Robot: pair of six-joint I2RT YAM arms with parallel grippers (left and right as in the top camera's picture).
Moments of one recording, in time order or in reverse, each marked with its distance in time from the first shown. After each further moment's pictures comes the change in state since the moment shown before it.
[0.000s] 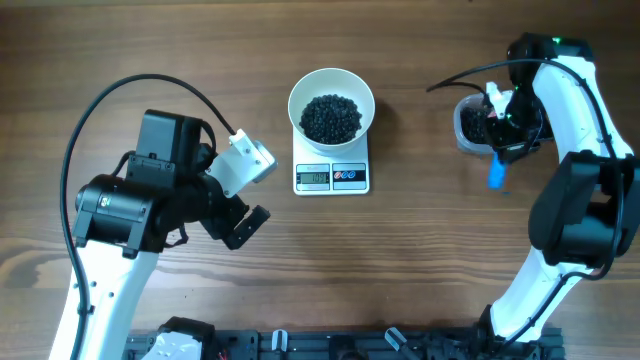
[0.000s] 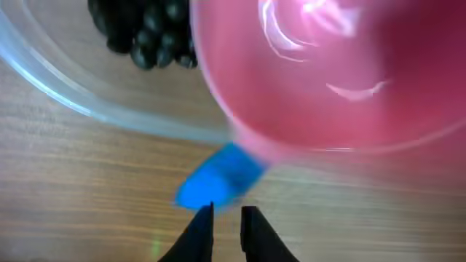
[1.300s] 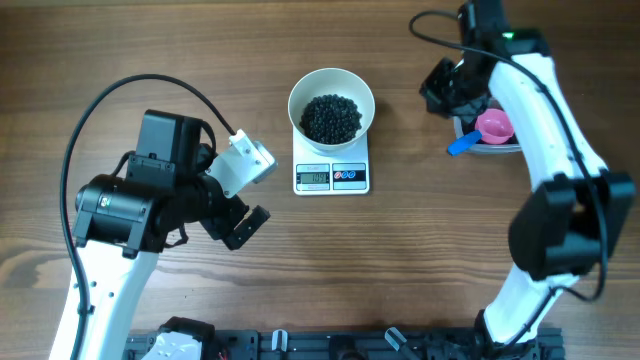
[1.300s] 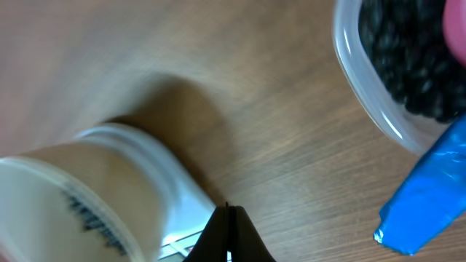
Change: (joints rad) left arm 0.000 0.000 0.000 -0.003 0.000 0.000; right arm 0.221 -0.063 0.044 0.296 -0.328 1.065
